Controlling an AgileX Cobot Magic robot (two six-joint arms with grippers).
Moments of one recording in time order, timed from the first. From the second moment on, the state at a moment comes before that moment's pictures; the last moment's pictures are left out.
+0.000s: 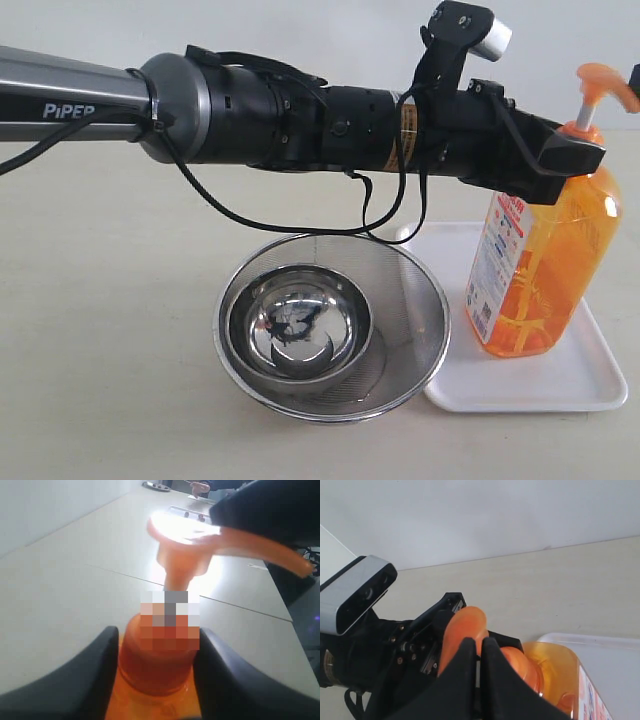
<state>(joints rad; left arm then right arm) -0.74 2.13 -1.57 1.28 -0.67 -1.24 -0.39 1.13 -0.76 -1.75 -1.04 1.97</state>
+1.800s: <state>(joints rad) -0.72 2.05 -1.56 1.56 -0.67 -1.47 -0.39 1.13 -0.76 -1.75 -0.83 1.89</state>
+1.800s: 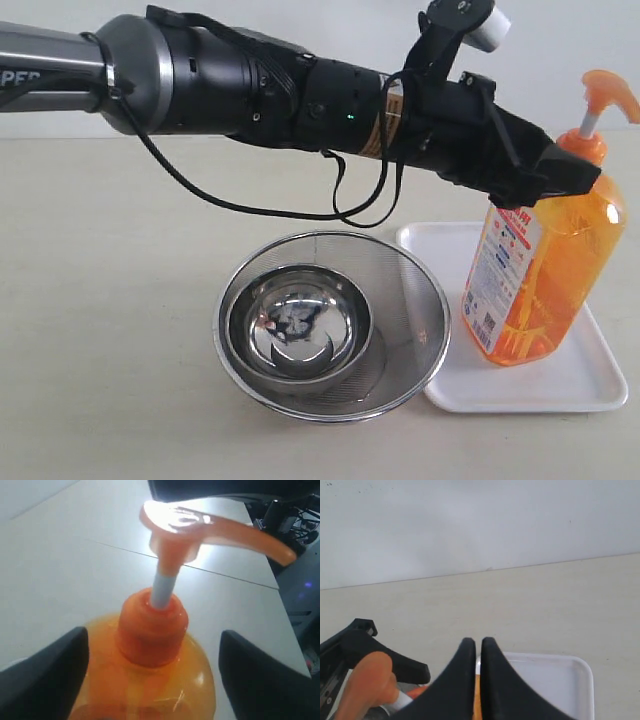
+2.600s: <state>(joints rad) -0.47 1.94 -1.47 1.74 -0.77 -1.72 -0.39 1.13 -0.62 -1.75 -0.63 1.86</state>
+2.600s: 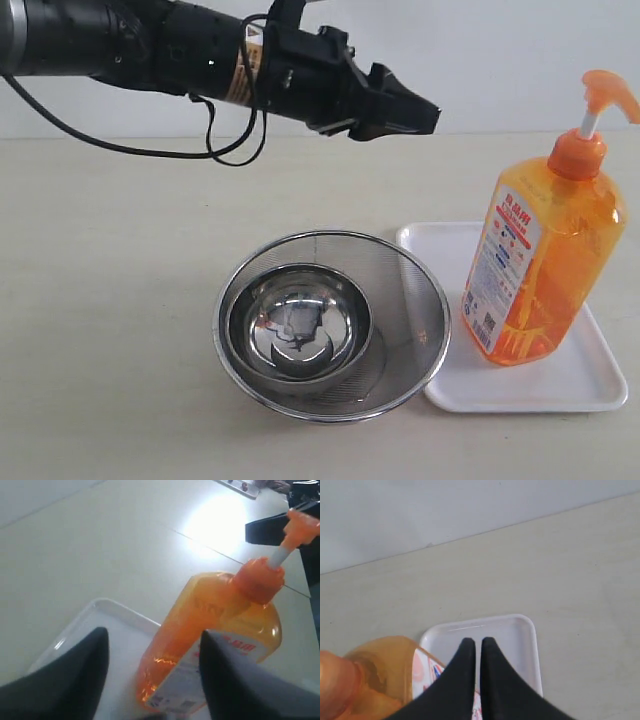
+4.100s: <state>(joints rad) -0.61 2.06 -1.41 1.53 -0.78 -1.50 -0.26 1.13 -0.47 -1.75 -0.60 1.91</state>
